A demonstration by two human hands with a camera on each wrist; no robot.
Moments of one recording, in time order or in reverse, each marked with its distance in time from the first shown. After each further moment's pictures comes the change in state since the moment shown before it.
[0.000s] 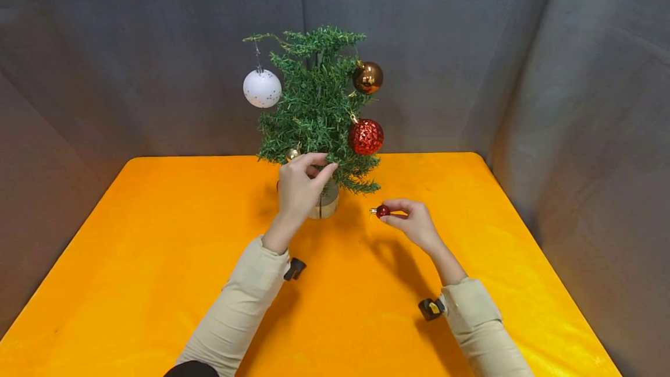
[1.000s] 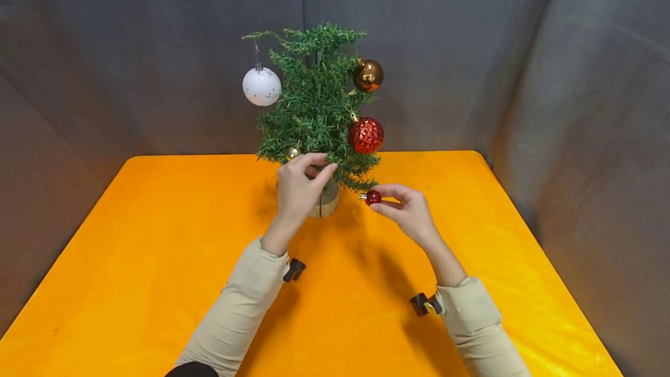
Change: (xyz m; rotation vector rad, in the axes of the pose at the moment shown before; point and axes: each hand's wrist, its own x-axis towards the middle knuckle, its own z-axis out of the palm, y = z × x) left_hand -0.003 0.000 -0.002 -0.014 0.012 0.009; right_hand -0.003 -0.053 0.010 0.124 0.040 -0.142
